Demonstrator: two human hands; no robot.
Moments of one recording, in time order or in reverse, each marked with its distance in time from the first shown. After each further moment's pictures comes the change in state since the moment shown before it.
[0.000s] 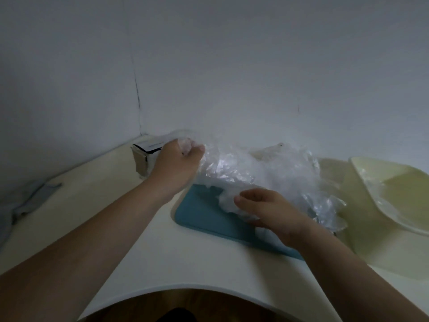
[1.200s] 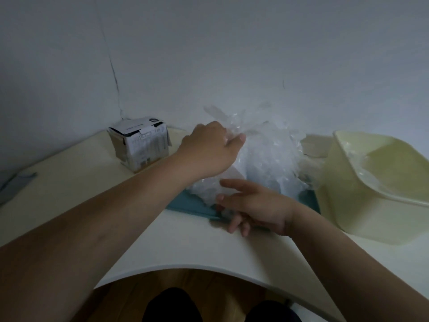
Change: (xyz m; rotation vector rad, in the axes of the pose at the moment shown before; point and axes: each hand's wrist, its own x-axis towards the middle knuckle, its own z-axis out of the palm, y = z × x) left_hand -0.027 0.059 0.062 0.513 -0.342 0.251; right_hand -0.006 0.025 -0.009 0.048 -0.324 0.097
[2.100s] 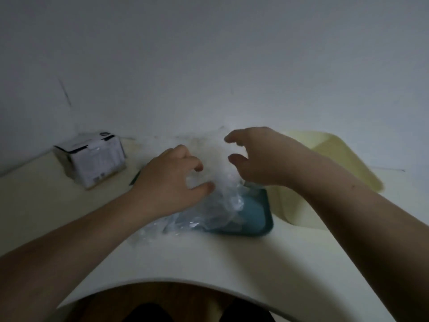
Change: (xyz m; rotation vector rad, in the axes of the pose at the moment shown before) left_hand -0.020 0.012 0.039 0.219 -0.012 0.240; right_hand -0.097 -0.082 -0.078 -1.192 0.576 -0.150
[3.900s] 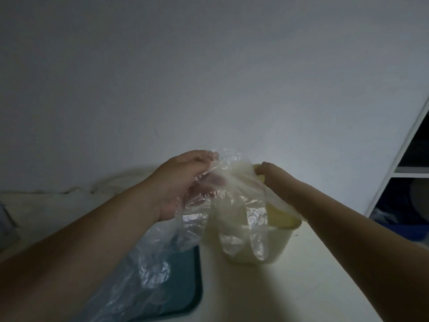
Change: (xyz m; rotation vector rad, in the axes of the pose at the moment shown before) left_hand 0.139 0.154 -0.005 -1.349 -0.336 -0.348; right_hand 0.051 0.257 0.017 0.269 0.078 0.497
